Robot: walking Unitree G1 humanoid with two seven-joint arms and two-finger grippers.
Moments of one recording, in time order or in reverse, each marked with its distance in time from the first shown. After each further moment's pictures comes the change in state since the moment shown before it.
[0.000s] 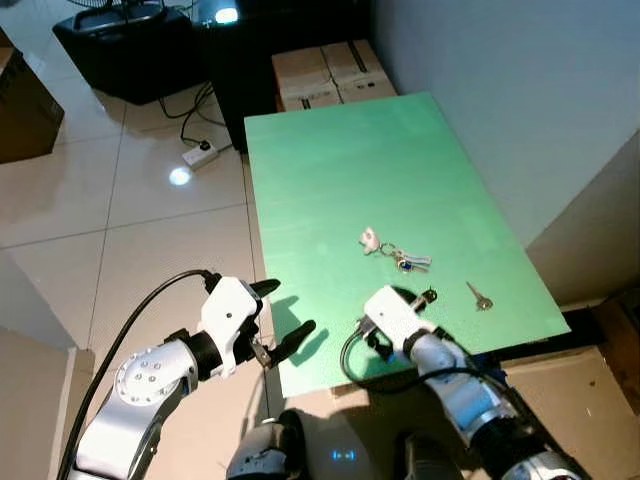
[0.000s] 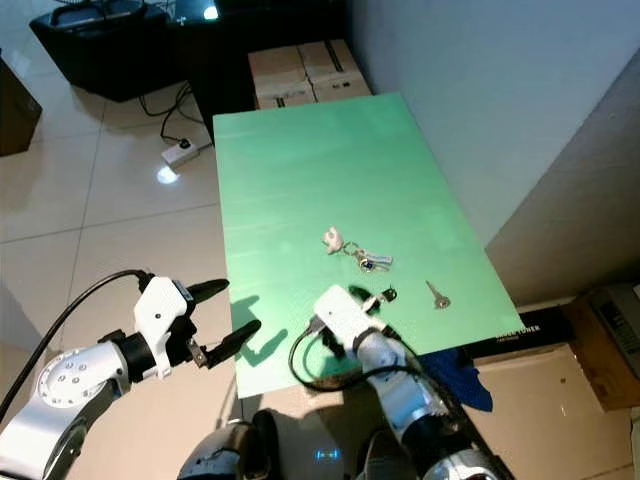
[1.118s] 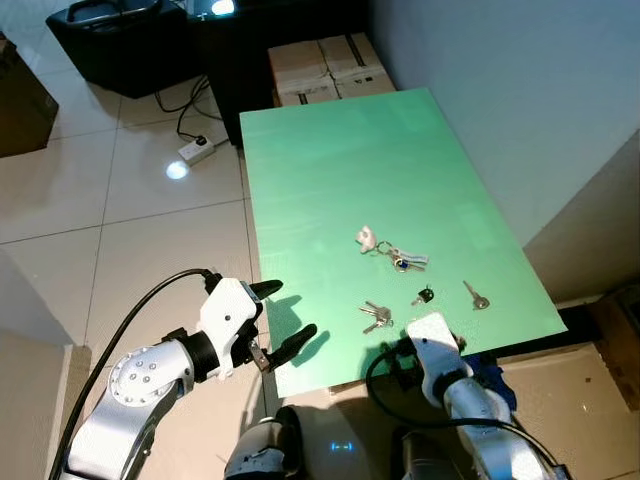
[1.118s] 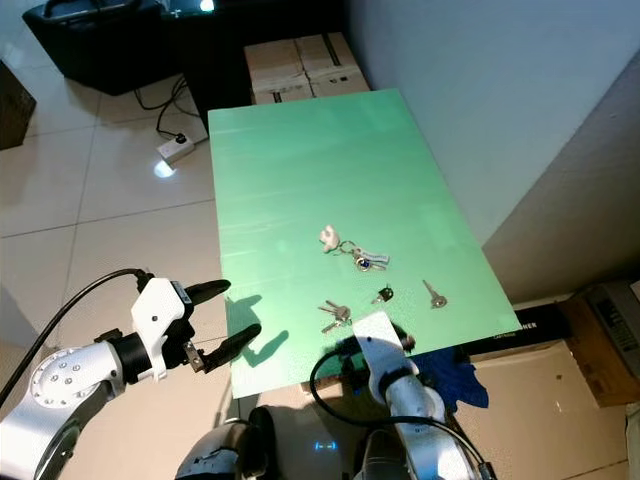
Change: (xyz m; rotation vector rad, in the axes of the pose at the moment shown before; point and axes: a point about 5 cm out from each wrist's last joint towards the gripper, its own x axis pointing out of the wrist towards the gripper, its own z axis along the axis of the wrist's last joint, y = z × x) left arm -0.004 -0.002 0.006 0.026 0.001 -0.046; right arm -0.051 0.016 -0.034 0.343 0.084 -0.072
